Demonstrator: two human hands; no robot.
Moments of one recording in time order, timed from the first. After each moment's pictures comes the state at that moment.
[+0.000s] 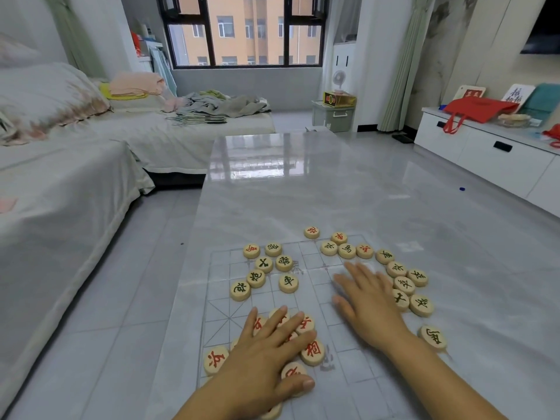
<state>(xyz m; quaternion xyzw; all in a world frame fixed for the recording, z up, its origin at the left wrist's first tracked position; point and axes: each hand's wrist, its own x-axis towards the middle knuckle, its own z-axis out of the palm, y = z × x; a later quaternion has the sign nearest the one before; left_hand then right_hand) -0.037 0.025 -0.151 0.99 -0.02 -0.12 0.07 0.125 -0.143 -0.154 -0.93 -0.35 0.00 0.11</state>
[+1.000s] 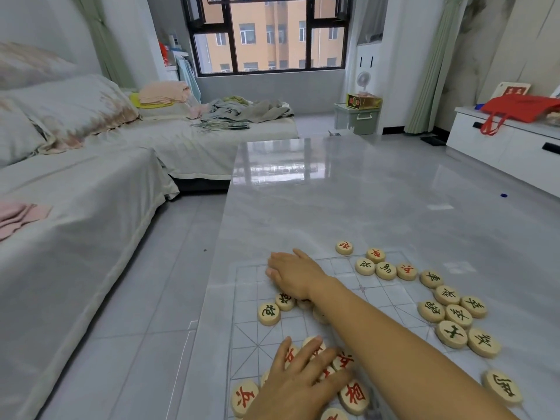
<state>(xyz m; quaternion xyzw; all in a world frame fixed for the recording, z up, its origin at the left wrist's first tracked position) -0.020 0.031 -0.182 1.00 -0.03 -0.04 0.03 0.167 0.052 -0.145 -0.84 -0.52 0.11 0.05</state>
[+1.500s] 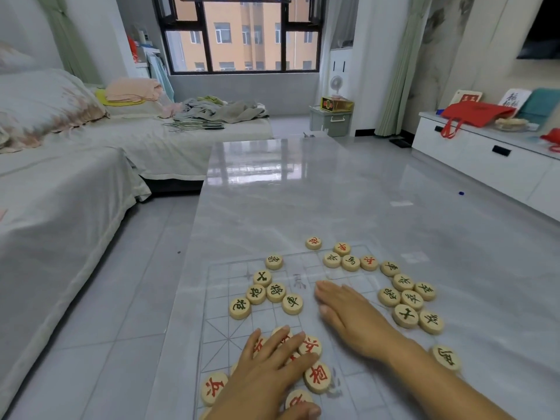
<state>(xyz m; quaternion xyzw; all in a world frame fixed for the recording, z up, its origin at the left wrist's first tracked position) -0.023 0.033 -0.181 1.00 -0.04 -0.05 0.01 0.136 -0.116 -0.152 -0.88 -0.45 0.08 0.16</state>
